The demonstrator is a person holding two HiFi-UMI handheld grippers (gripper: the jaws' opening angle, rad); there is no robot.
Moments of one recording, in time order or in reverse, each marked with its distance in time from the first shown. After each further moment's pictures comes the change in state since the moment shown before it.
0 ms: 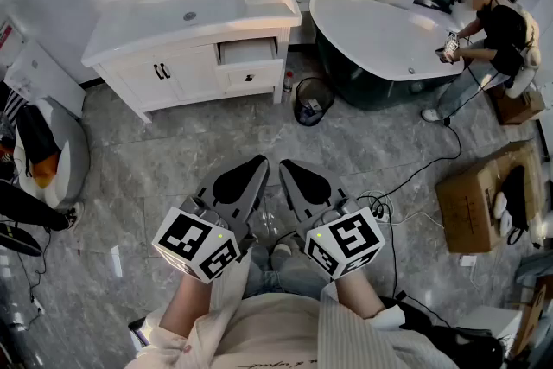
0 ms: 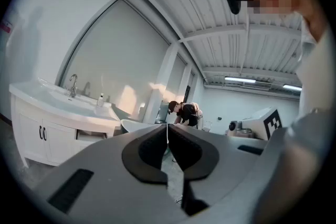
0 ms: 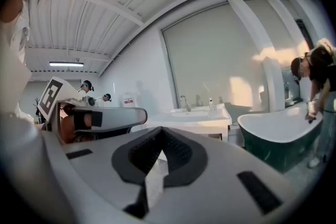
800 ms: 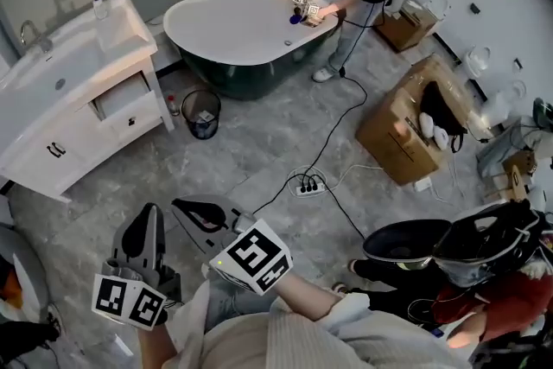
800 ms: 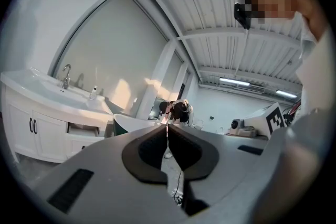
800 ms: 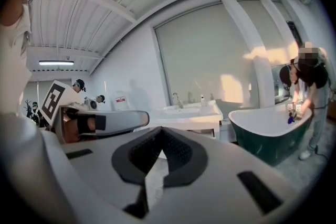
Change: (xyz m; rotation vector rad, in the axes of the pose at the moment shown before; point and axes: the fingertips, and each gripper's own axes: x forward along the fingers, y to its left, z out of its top) left arm 0.010 0.008 -0.016 -0.022 0.032 -0.056; right arm 0.000 -0.005 -0.015 0.031 0.020 -0.060
